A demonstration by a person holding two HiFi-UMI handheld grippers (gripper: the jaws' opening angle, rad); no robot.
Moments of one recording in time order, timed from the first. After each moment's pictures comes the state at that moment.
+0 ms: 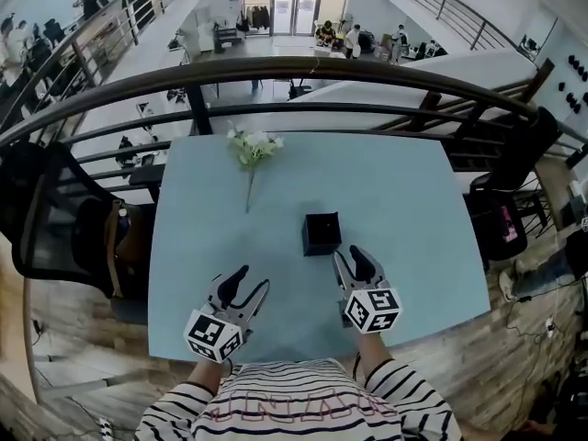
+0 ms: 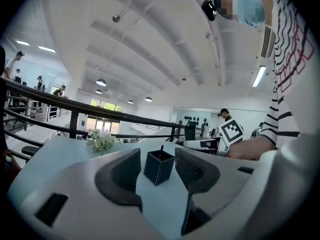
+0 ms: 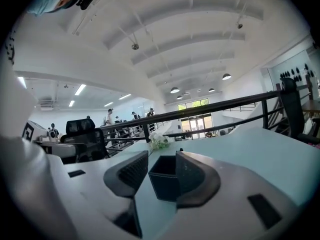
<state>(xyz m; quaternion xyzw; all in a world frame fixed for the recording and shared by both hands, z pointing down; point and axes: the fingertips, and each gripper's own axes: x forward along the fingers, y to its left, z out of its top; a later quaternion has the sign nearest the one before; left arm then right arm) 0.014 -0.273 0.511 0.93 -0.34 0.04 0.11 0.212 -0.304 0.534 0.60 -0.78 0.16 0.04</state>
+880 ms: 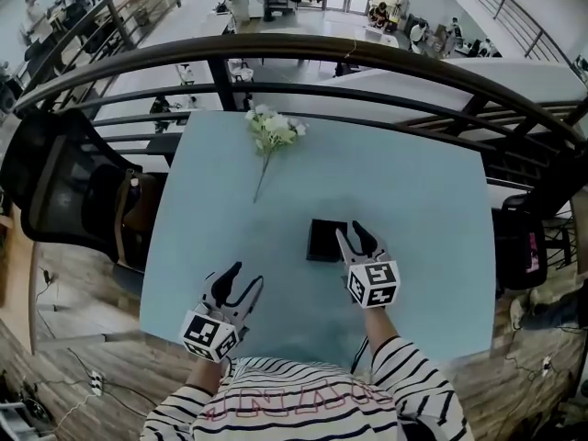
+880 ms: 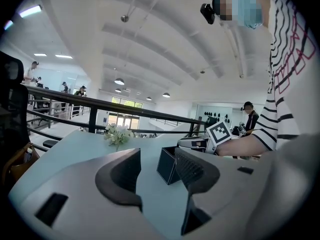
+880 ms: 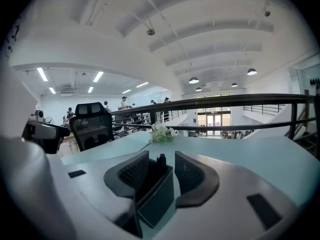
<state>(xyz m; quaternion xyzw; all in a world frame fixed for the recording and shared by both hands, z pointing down) 0.026 -0.303 0.531 0.88 -0.45 0.07 0.14 0.230 -0.415 0.578 0.51 -0.84 0.13 0.13</state>
